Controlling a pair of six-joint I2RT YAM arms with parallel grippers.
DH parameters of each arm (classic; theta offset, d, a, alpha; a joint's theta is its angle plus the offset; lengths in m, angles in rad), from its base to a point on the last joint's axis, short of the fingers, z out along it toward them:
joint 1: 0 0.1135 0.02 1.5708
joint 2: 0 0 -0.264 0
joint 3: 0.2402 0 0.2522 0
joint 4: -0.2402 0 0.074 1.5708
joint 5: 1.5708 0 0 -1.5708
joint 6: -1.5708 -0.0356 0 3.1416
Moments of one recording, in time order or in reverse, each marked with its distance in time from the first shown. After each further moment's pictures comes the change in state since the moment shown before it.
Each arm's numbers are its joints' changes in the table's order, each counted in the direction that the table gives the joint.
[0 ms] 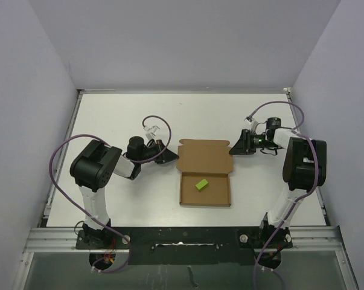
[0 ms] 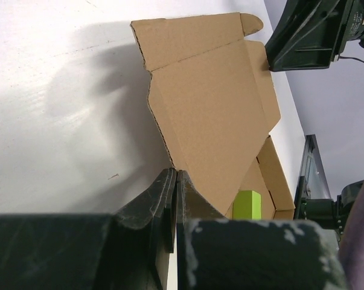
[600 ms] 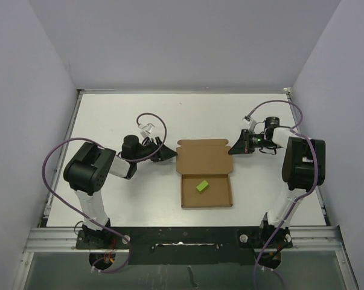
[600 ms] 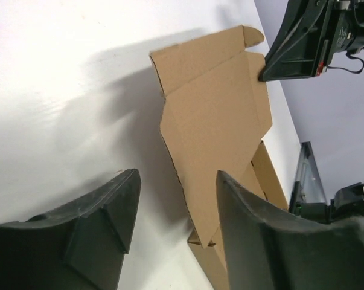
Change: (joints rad) left arm 0.029 0.044 -0.021 -0.004 0.016 -0.001; right arm 0.017 -0.011 0.018 -0.015 -0.022 0.016
